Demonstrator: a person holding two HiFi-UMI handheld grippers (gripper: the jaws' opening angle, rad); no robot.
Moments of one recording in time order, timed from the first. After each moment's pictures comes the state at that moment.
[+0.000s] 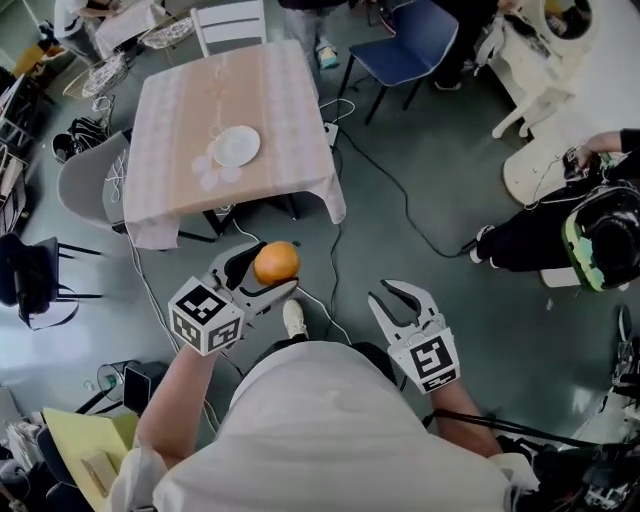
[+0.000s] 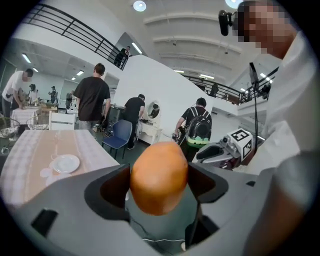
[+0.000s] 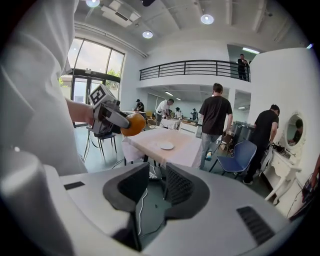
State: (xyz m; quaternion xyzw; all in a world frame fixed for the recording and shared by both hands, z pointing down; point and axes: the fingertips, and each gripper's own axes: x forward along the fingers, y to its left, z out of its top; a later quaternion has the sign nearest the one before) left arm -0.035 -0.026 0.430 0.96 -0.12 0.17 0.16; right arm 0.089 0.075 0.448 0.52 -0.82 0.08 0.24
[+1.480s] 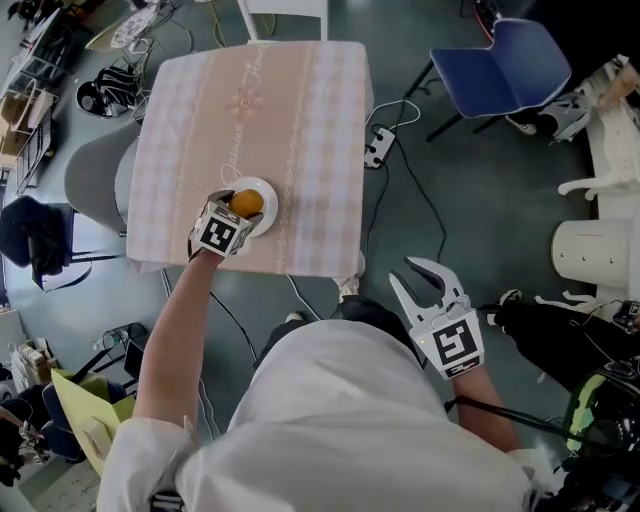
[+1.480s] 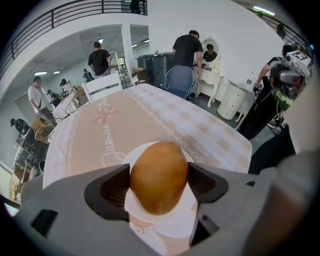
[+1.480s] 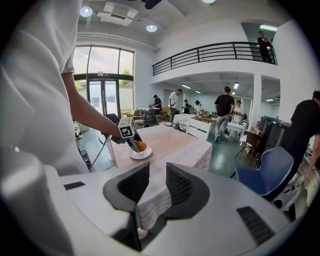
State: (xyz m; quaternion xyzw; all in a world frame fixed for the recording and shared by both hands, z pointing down) left arm -0.066 -0.452 0.675 0.79 -0.32 0.49 0.18; right arm 0.213 -0.287 0.487 0.39 -0.88 0.10 0.26
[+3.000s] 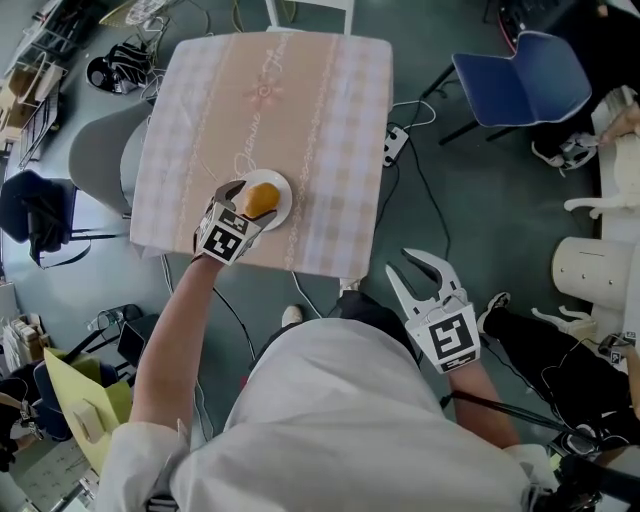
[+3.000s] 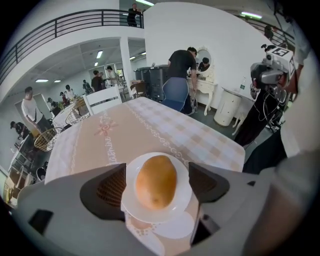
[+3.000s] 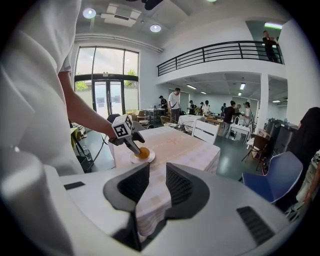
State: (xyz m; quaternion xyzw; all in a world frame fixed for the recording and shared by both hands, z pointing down) left arm -0.060 -0.446 0.646 0.83 -0.32 0.44 0.14; right arm 0.179 -0.318 0.489 0.36 -0.89 0.09 0.26
